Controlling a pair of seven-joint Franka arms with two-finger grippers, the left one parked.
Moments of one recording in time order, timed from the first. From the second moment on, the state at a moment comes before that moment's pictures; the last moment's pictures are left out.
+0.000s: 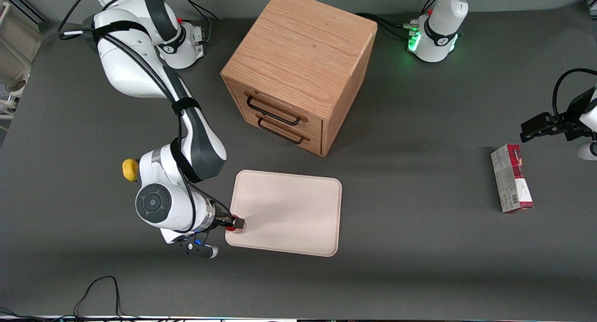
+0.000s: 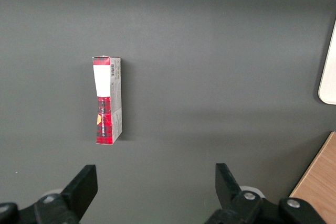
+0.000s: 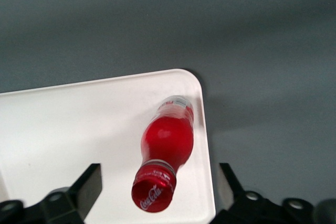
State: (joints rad) arm 0.36 0.93 -0.03 -0.90 0.12 1.83 0.58
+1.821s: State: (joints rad) arm 0.34 -0.02 -0.15 -1.93 0.03 1.77 0.05
